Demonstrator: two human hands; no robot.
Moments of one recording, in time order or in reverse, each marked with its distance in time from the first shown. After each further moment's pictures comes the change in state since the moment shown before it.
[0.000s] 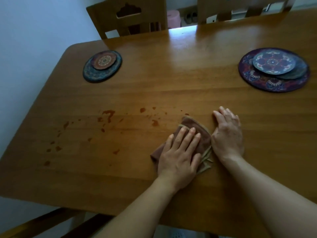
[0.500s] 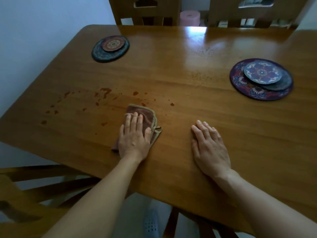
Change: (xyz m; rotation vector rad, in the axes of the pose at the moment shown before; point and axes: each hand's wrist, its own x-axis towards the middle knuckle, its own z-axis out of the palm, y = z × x) left_hand -0.026 -0.009 -0.004 0.009 0.031 -0.692; right_hand -0.049 0.059 -0.045 -0.118 -0.319 -0.465
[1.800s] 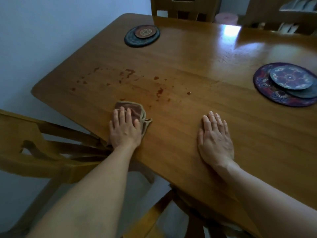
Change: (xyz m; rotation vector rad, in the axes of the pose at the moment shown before) left_hand -0.054 -0.033 -0.003 -0.021 -0.005 -0.450; right_hand -0.004 0.000 0.004 -0.055 -0.027 -0.043
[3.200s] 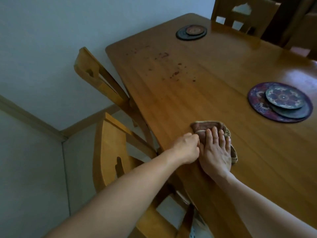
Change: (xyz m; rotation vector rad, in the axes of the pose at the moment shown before) left_hand -0.286 0.258 -0.048 -0.366 -0.323 0.084; right_hand -0.099 0.166 -0.053 -0.014 -0.211 -0.368
